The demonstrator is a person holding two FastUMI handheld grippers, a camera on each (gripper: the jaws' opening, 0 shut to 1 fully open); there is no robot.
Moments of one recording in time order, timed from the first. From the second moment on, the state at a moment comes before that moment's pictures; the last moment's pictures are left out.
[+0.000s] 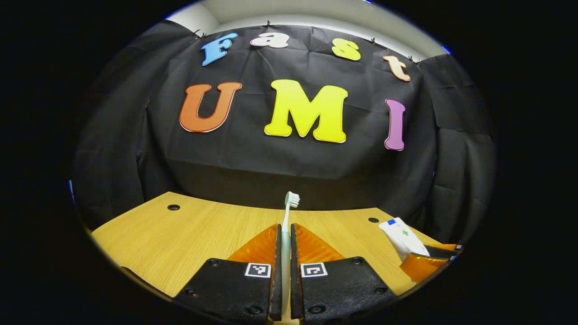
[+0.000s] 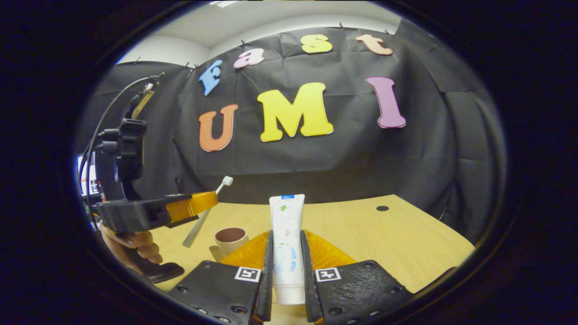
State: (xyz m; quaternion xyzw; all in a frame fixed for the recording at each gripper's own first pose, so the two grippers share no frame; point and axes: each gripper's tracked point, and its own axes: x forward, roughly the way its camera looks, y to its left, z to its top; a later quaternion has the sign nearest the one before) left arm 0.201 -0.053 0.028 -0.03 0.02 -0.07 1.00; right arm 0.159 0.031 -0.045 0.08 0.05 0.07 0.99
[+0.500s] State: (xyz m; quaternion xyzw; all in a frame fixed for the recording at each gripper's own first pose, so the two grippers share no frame) left arm 0.244 -0.052 0.030 -0.06 0.01 -0.07 1.00; right arm 0.153 0.025 -0.061 0.10 0.04 0.07 0.99
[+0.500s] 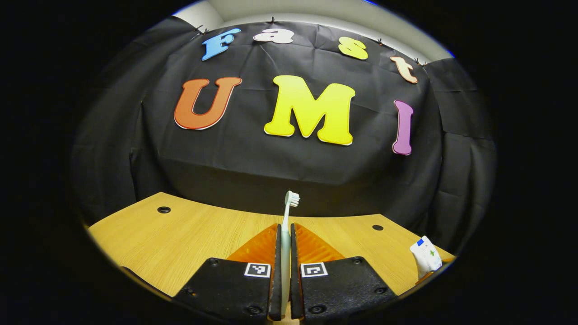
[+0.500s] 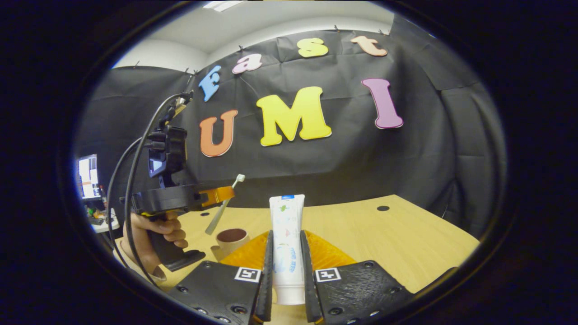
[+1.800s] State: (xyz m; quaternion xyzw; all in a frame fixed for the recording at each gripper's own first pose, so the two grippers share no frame) left arm 0.195 -0.008 -0.002 -0.02 0.06 -0.04 1.00; right arm 0.172 0.049 -0.032 0.11 0.03 0.08 0.99
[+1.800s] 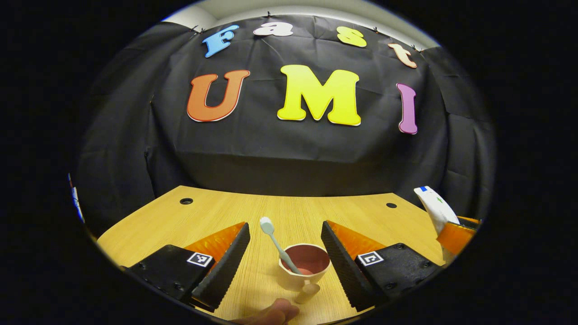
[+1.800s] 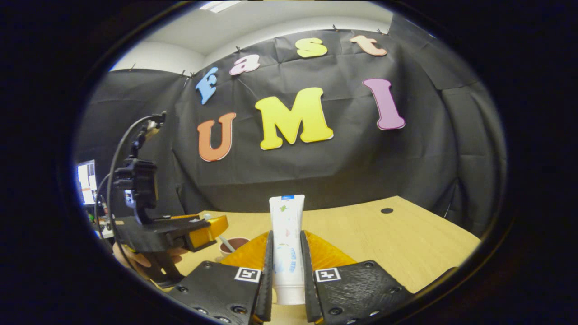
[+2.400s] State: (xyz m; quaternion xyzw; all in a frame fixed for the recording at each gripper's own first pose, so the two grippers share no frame) left arm 0.141 0.022 -0.063 -0.02 0.09 -0.04 0.99; right arm 0.238 0.153 -0.012 0.15 0.05 0.18 0.97
